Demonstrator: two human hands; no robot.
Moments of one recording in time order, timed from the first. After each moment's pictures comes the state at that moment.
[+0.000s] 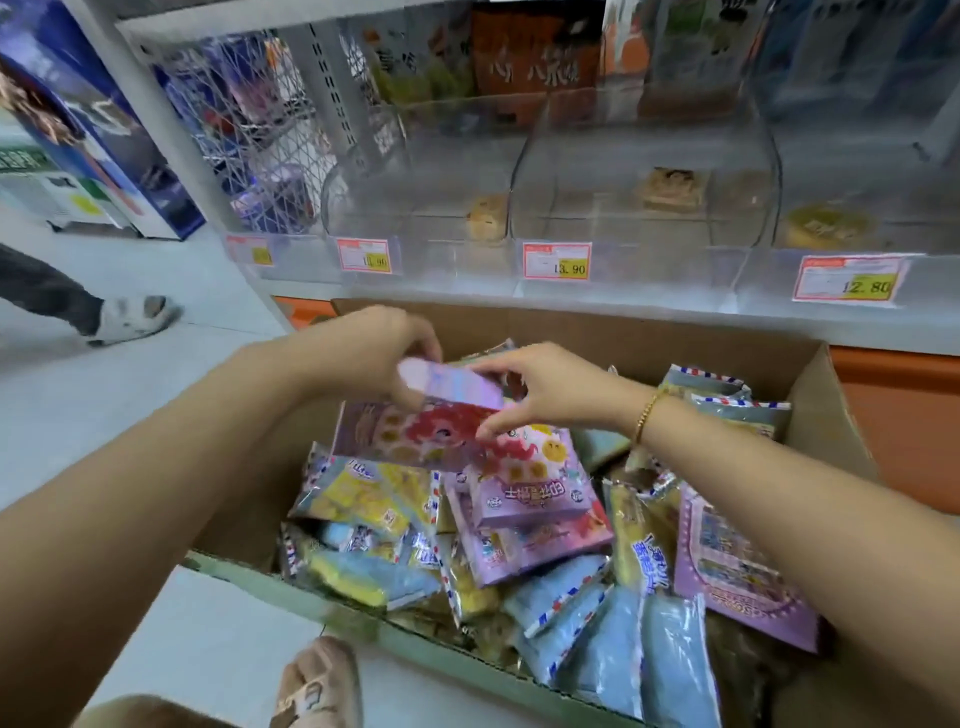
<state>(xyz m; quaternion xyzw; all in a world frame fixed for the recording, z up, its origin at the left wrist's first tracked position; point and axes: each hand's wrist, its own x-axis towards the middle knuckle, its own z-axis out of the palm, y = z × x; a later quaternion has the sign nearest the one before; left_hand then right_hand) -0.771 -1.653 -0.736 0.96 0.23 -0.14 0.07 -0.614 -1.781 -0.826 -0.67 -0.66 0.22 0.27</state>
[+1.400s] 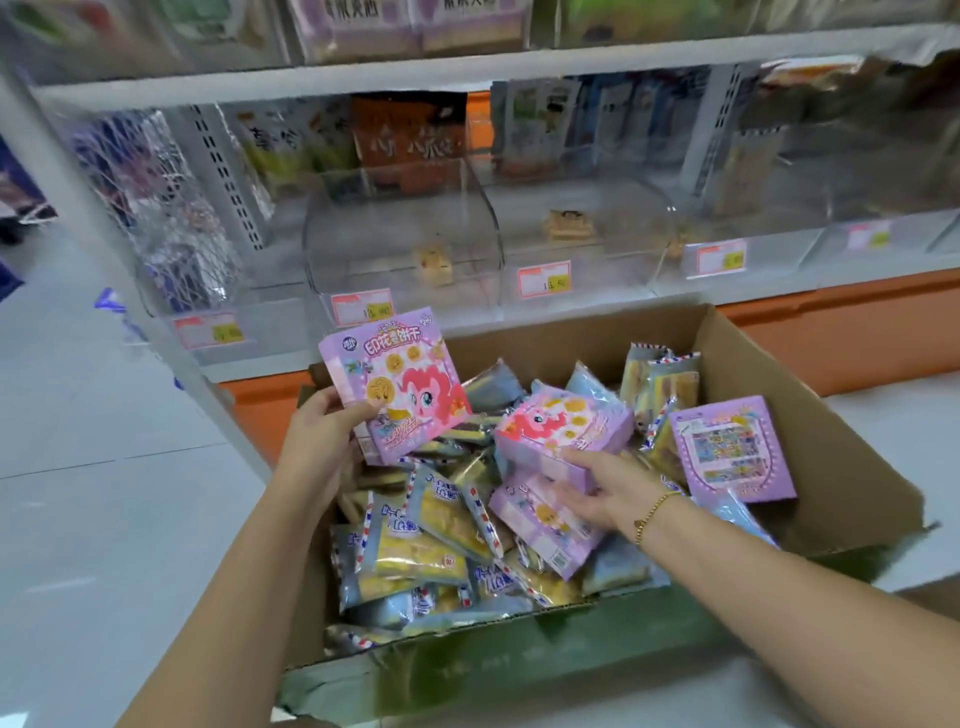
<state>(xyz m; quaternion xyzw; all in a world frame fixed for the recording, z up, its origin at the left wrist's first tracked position) -0.867 -1.531 -0.825 0.60 0.31 0.17 0.72 -0.761 -1.784 -0.881 -0.53 0.26 0.35 0.73</state>
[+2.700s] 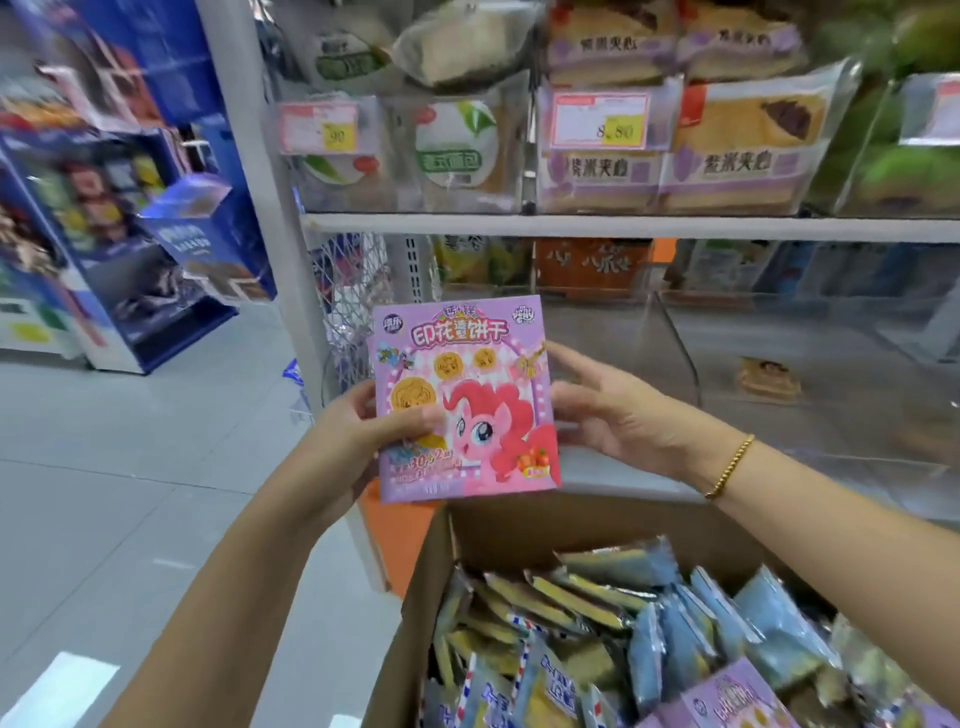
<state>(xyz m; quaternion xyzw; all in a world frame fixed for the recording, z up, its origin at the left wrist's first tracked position) -0.864 -1.419 -0.707 0.65 0.22 0.17 0.70 -0.668 -1.580 -0.706 -0.53 -0.43 0.46 0.57</state>
